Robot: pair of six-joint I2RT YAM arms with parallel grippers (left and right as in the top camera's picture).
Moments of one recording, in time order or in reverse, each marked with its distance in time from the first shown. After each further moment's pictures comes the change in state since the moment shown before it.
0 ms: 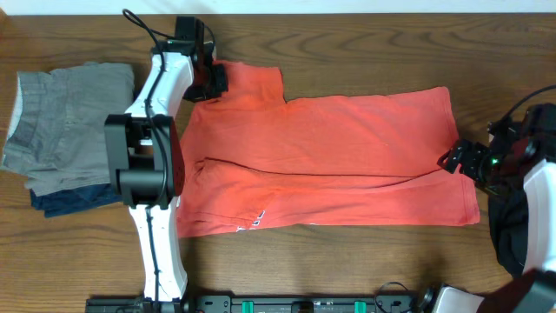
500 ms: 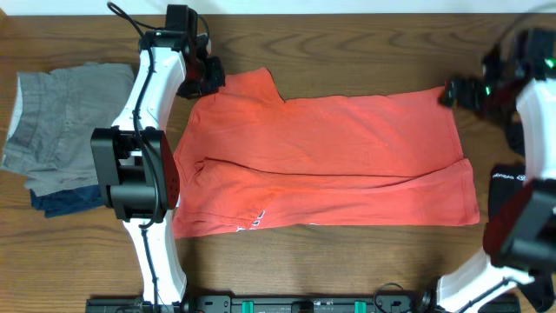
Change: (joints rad) left arm 0.000 -0.113 0.000 -0.112 0.026 -0.031; right arm 0.150 0.445 0.552 0.076 0.087 -0.014
